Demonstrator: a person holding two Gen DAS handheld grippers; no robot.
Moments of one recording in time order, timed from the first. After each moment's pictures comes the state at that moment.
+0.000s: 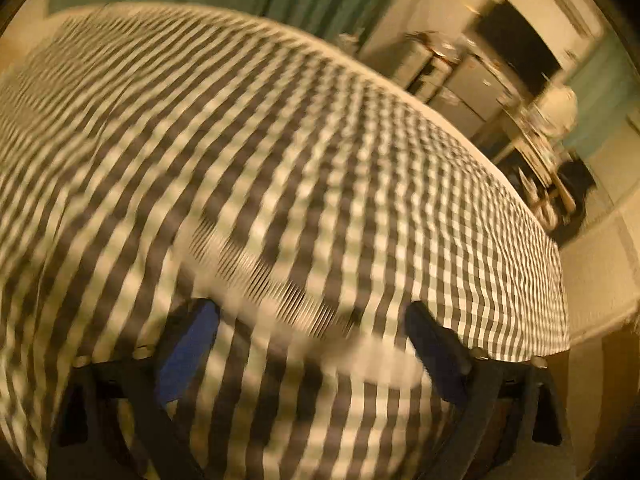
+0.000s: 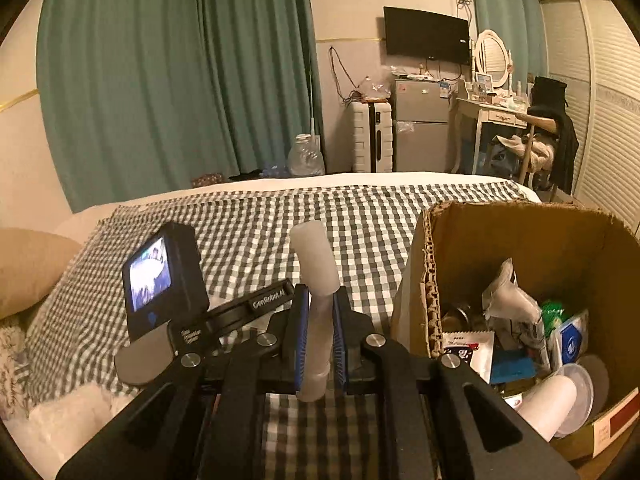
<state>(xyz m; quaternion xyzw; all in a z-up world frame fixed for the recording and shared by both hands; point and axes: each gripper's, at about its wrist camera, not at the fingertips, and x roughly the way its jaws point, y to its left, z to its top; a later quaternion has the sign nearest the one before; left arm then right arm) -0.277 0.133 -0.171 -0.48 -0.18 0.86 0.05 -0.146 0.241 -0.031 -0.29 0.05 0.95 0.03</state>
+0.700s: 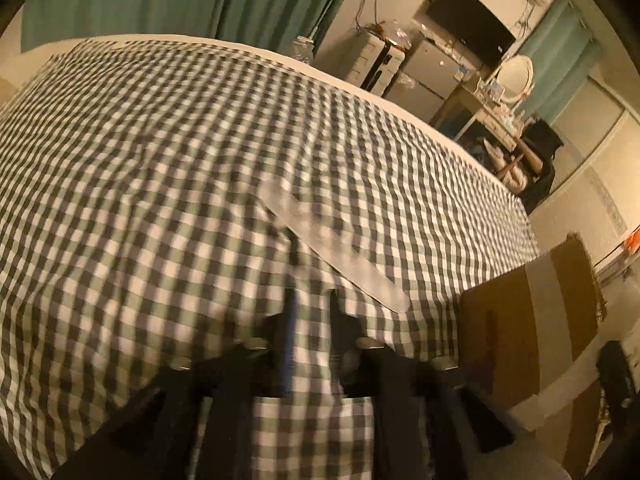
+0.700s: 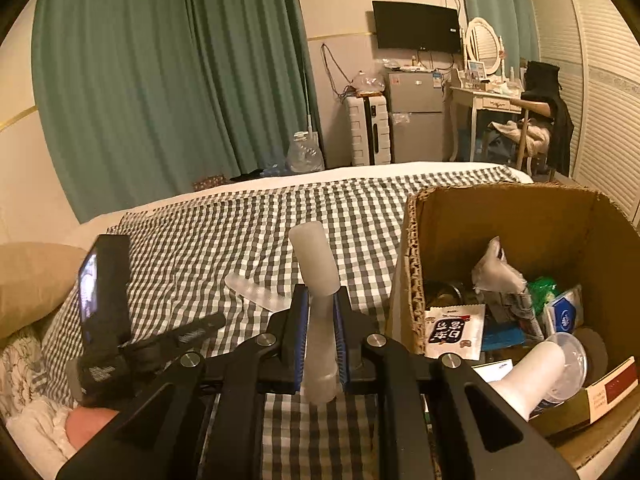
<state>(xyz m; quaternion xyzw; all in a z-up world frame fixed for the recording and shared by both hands) -0.224 0.088 -0.128 -0.47 -0.14 0.86 0.11 -0.121 0.249 -0.019 -0.29 0.09 0.95 0.03</state>
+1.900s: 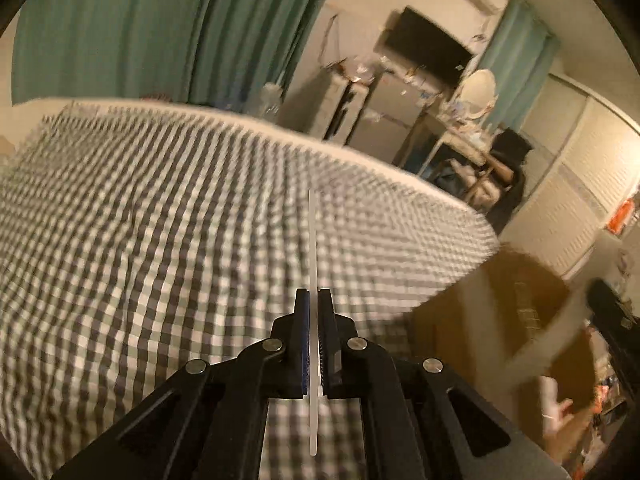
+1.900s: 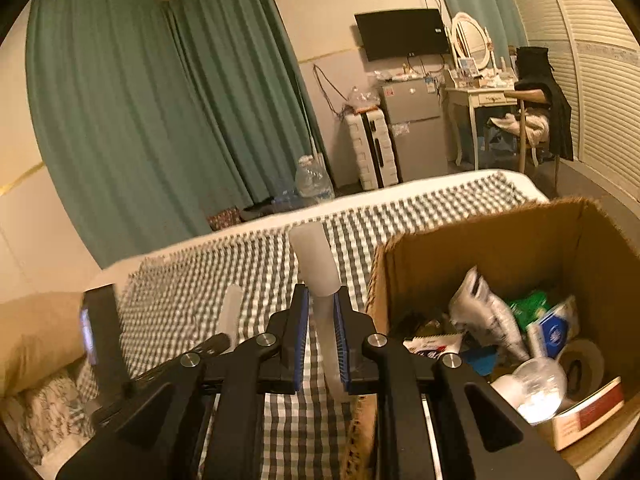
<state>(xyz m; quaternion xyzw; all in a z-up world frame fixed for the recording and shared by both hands) -0.198 0.074 -0.050 -0.38 -0.13 0.90 0.16 -0.102 0.297 0.032 -0.25 0.16 0.95 0.01</state>
